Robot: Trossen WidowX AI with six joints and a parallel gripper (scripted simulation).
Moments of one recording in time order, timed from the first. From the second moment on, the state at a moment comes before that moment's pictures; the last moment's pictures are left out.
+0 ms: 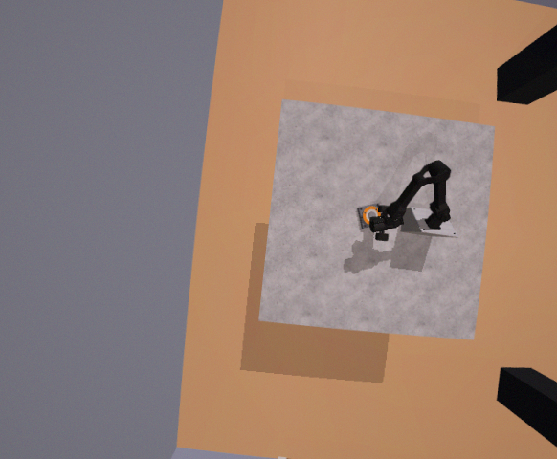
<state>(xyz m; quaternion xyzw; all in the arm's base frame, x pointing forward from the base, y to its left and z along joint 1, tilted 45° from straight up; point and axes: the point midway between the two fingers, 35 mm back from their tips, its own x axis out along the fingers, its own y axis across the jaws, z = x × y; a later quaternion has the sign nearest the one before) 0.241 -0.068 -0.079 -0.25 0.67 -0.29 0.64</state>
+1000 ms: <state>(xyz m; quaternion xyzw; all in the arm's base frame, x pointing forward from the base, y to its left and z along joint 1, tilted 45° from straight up) 0.270 -0.062 -0.084 -0.24 0.67 -0.29 0.64</state>
